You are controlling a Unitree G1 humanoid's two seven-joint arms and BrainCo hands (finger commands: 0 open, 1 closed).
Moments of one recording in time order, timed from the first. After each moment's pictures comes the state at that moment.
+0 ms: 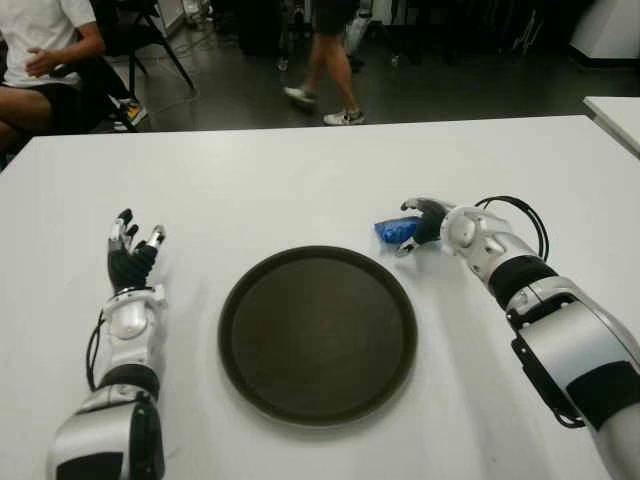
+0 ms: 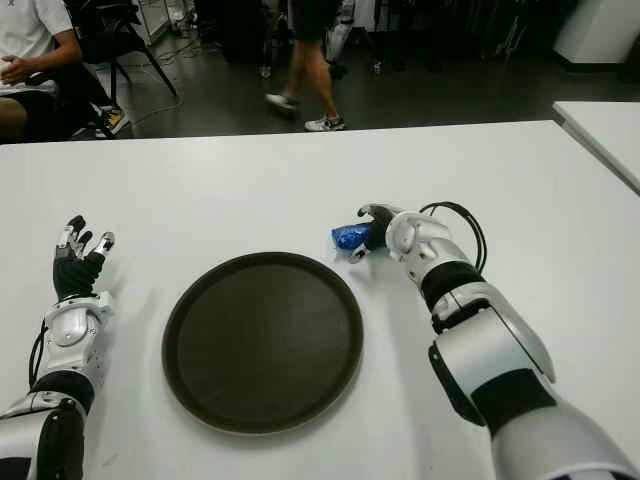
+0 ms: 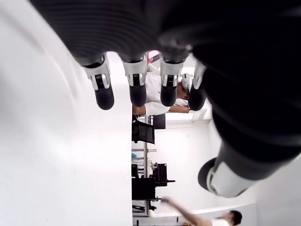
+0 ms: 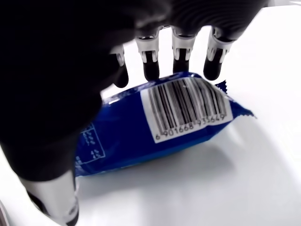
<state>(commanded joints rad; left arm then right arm) -0.52 0.21 0.30 1.21 -0.09 -0.59 0.14 -0.93 -0.22 0.46 1.24 -0.58 0.01 0.21</state>
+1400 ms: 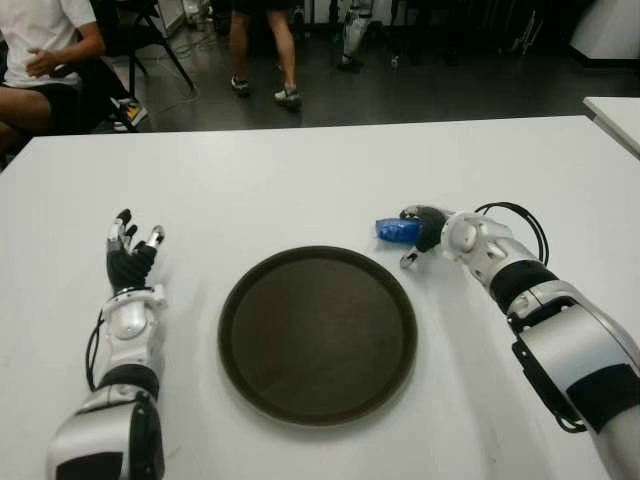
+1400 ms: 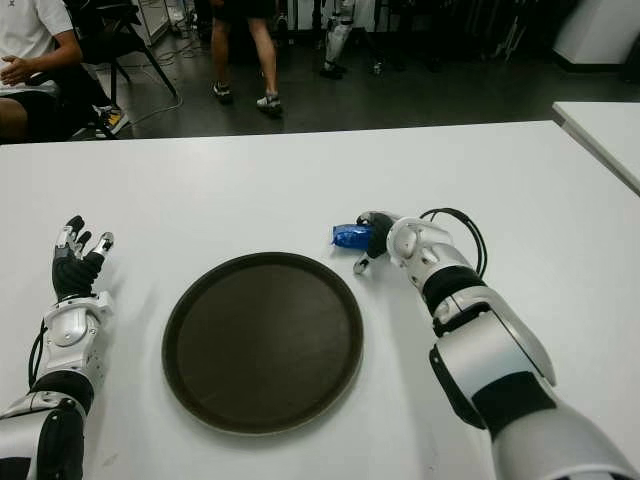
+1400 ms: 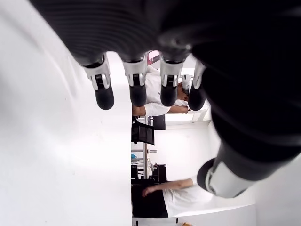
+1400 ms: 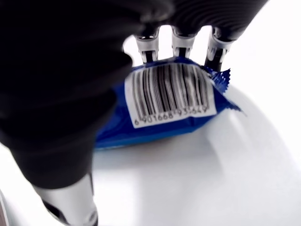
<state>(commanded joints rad) -0.52 0.21 0.30 1.20 -0.10 -0.58 0.14 -0.91 -0.20 0.47 1.27 -0.58 -0.02 0.23</state>
